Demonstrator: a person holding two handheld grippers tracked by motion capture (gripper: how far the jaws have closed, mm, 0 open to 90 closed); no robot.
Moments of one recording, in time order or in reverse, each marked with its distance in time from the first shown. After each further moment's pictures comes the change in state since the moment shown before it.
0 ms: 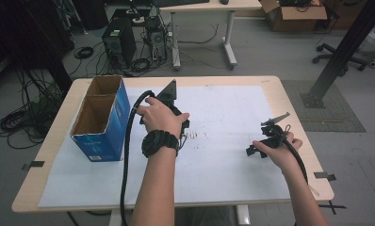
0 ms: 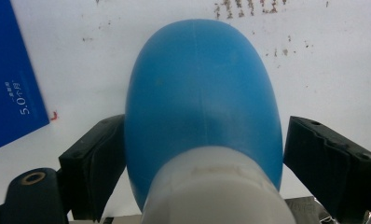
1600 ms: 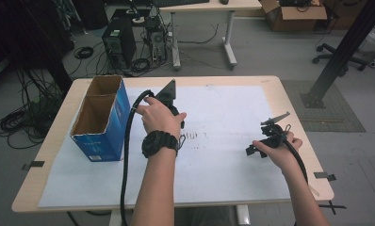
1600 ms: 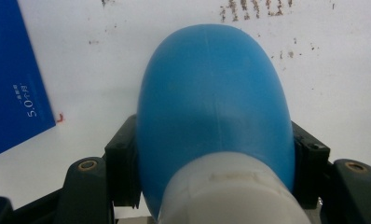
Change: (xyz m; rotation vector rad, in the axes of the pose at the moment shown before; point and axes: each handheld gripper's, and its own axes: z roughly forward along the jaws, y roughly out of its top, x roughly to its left) left arm 0.003 0.001 0.000 -0.008 0.011 0.000; right arm 0.002 0.000 -0.003 -0.008 0.005 -0.010
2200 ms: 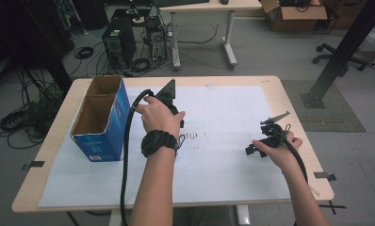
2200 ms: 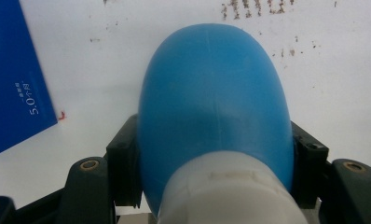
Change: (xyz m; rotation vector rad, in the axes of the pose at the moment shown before) left arm 0.001 0.002 -0.001 0.021 0.001 0.005; right arm 0.003 0.001 -0.003 -0.010 0.004 -0.004
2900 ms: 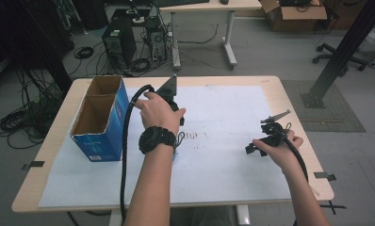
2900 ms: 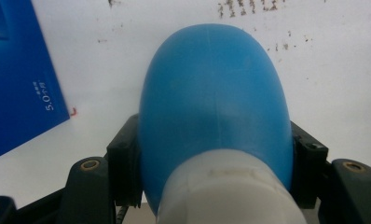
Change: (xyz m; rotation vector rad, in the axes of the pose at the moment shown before) left arm -0.003 -0.002 -0.022 0.002 0.016 0.032; right arm 0.005 0.002 -0.008 -0.005 -0.002 -0.013
